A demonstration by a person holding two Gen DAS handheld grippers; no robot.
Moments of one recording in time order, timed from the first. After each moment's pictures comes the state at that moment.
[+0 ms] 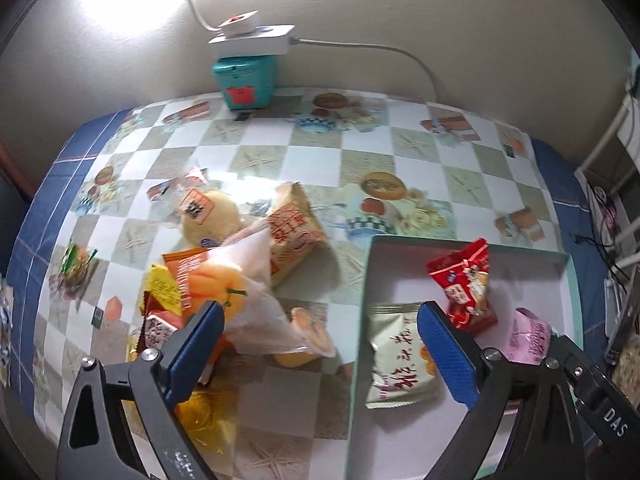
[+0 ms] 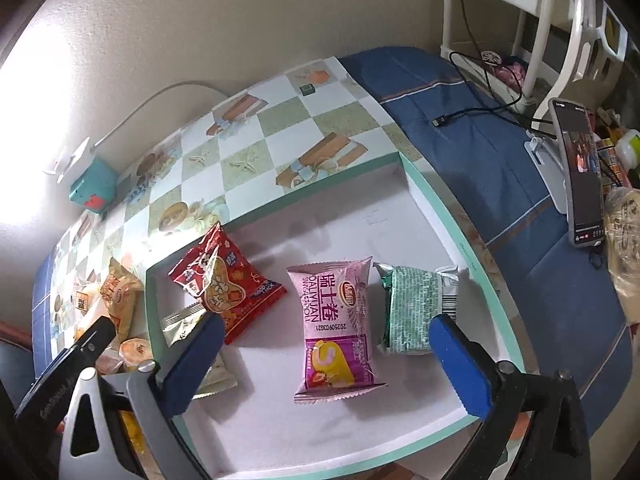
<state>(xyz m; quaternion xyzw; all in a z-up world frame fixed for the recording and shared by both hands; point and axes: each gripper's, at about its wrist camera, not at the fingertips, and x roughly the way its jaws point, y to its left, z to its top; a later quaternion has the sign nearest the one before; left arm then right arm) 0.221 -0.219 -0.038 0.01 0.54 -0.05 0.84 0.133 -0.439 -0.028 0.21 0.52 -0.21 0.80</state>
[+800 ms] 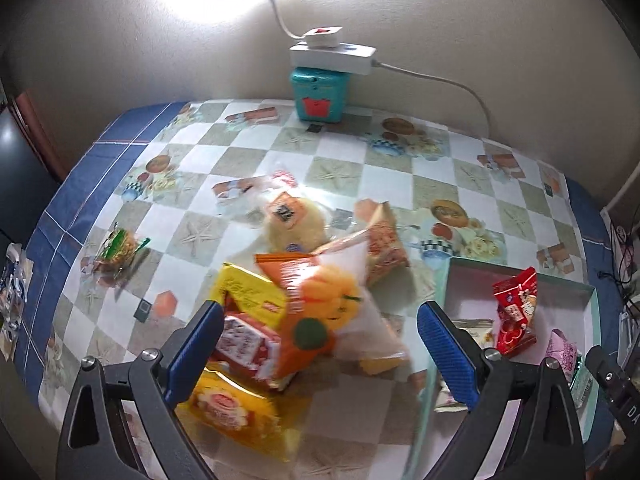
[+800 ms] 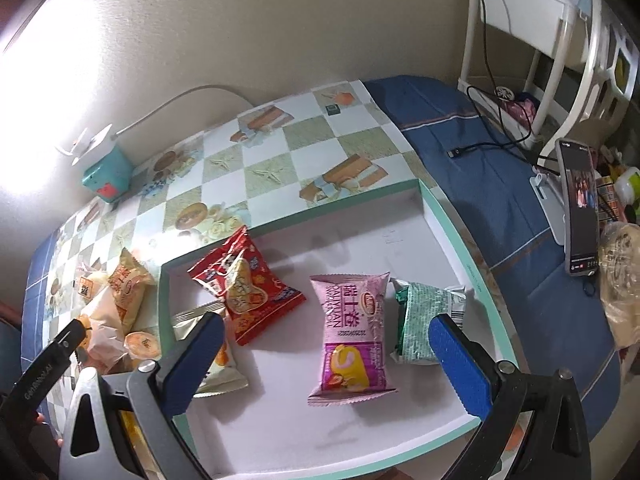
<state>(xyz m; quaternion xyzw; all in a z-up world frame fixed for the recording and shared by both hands) 0.216 -0.150 -0.028 -0.02 0.52 0.00 0.86 0.136 -0.414 -0.012 0.16 0.50 -0.20 0.83</state>
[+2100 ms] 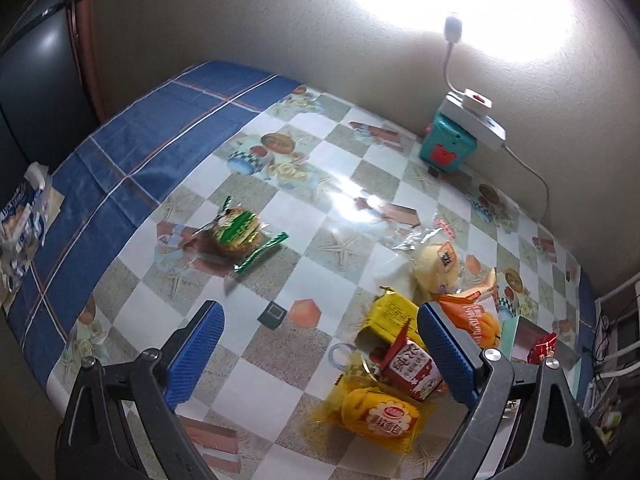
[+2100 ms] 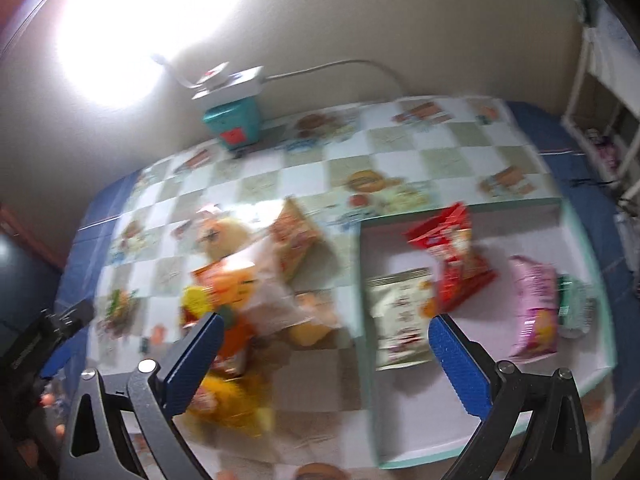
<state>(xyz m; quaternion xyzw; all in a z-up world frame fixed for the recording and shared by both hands) 0.208 0.029 -0.014 -0.16 0.51 0.06 0.84 0.174 -0.249 -0.007 0.13 0.50 -0.07 0.85</state>
